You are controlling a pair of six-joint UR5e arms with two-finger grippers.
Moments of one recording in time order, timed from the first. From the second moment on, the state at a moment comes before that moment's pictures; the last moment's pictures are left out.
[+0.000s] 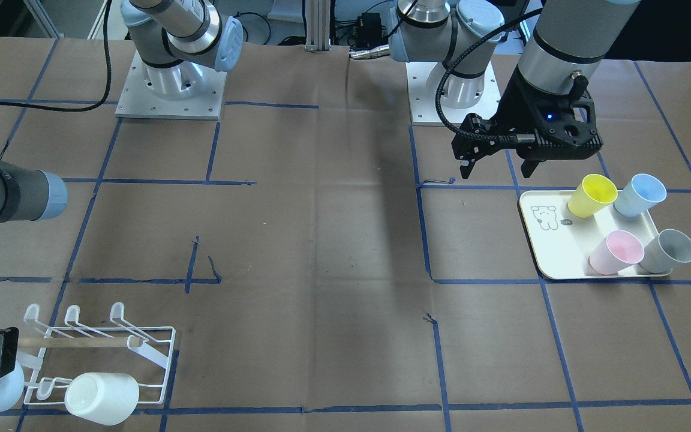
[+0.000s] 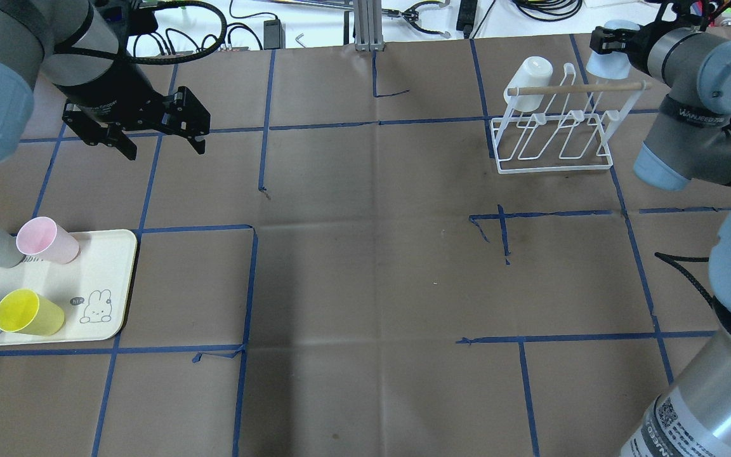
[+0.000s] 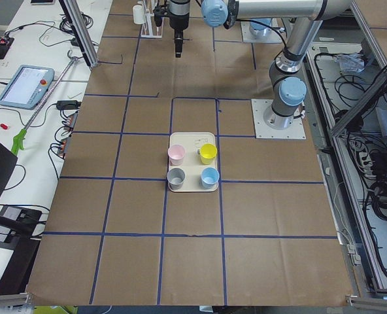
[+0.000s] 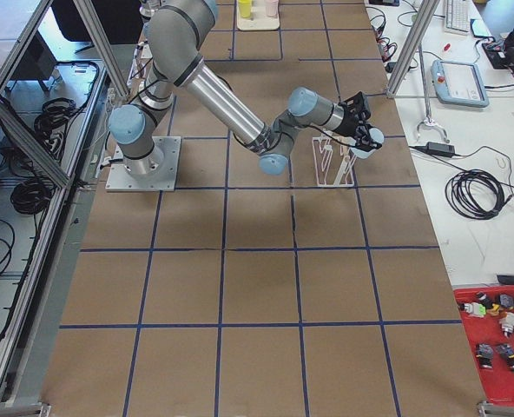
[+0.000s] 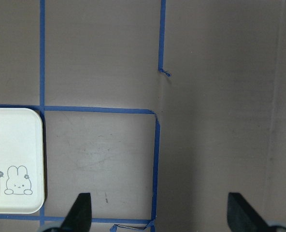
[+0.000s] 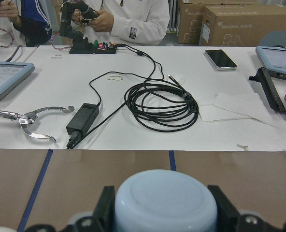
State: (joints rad) left arm -1.52 -1.58 -1.61 -1.47 1.56 0.00; right arm 1.22 -1.02 1.77 -3.32 -1.26 -0.20
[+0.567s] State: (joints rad) left arm -1.54 -1.60 -1.61 -1.47 1.56 -0.01; right arm 1.22 -1.03 1.78 -3.31 -1.26 -0.21
